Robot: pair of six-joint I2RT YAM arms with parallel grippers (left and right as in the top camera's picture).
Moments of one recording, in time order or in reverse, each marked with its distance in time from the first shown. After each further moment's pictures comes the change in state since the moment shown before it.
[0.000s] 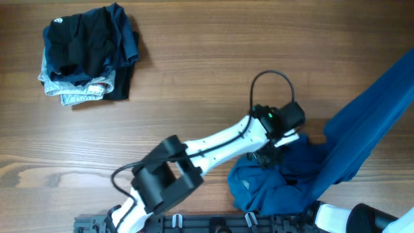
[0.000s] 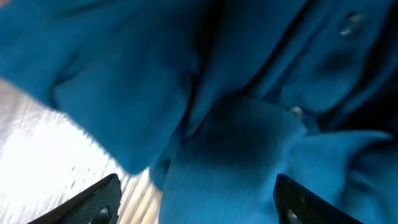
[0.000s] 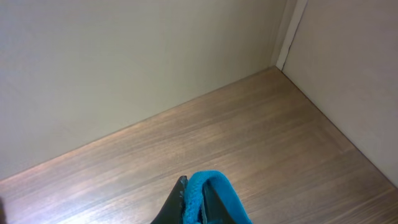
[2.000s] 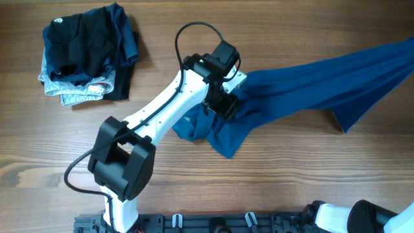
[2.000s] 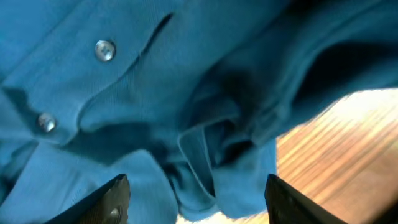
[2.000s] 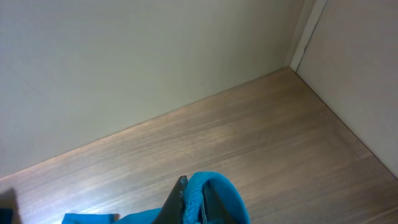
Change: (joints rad) left arm 0.423 -0.132 -0.052 -0.010 0.085 -0.001; right arm -0.001 0.023 0.000 0.018 -0.053 -0.011
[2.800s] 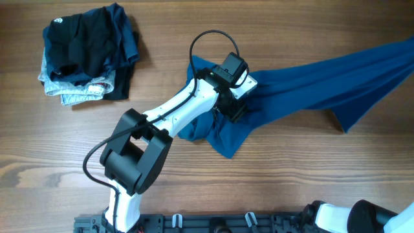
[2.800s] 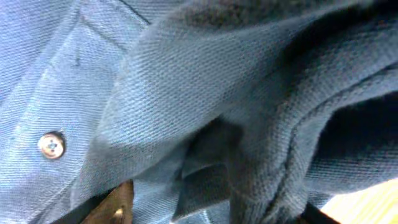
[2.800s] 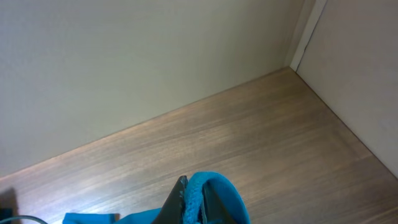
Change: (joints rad) left arm -0.043 0.072 -0.088 0.271 0.000 0.076; right arm 0.000 0.000 0.000 0.000 0.000 -0.001
